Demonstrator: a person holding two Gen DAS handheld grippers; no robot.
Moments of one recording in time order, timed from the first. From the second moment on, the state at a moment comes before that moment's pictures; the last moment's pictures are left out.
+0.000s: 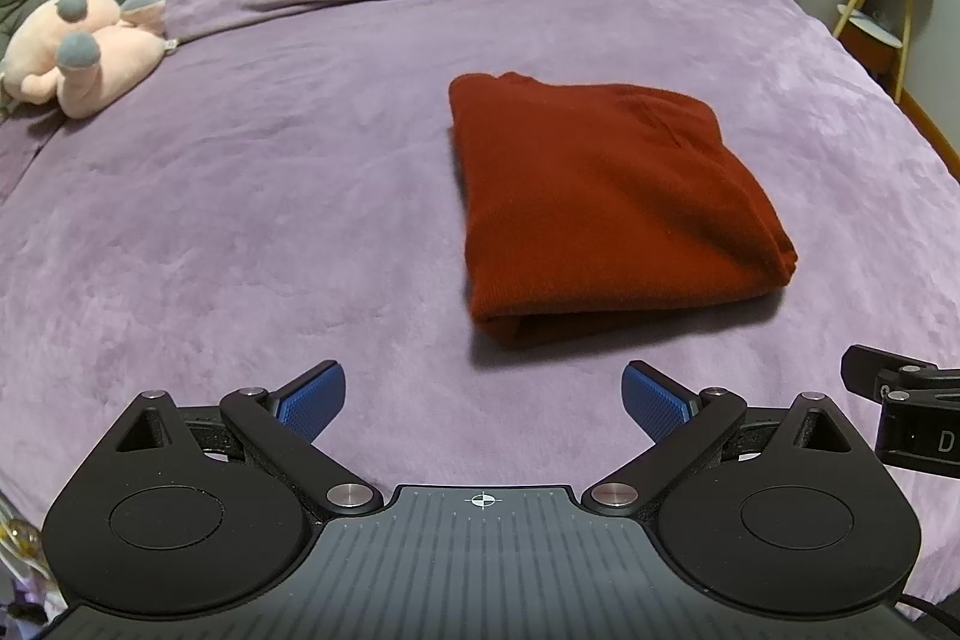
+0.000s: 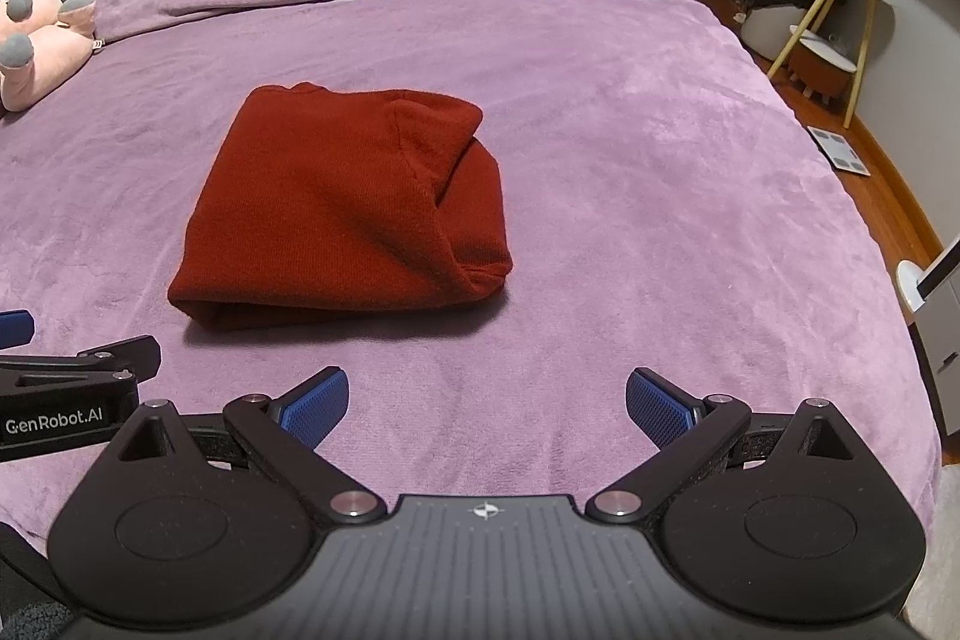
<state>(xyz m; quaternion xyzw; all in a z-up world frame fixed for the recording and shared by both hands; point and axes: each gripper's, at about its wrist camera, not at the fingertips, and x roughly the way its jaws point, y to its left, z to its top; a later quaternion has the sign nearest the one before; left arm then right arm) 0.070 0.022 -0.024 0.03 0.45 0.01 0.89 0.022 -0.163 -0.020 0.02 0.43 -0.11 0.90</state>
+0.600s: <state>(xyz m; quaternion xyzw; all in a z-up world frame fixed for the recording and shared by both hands) 0.067 0.018 -0.028 0.06 0.44 0.01 0.89 0.022 -0.162 -0.020 0.03 0.43 -0.12 0.89</state>
